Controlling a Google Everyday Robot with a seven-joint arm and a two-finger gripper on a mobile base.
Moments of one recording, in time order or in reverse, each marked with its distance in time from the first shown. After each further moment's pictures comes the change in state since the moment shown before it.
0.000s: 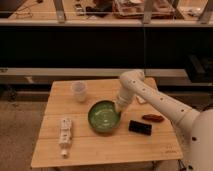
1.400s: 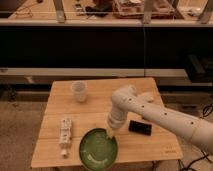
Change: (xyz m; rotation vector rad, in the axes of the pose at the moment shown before) arm -0.106 -0.118 0.018 0.117 -0.120 -0.492
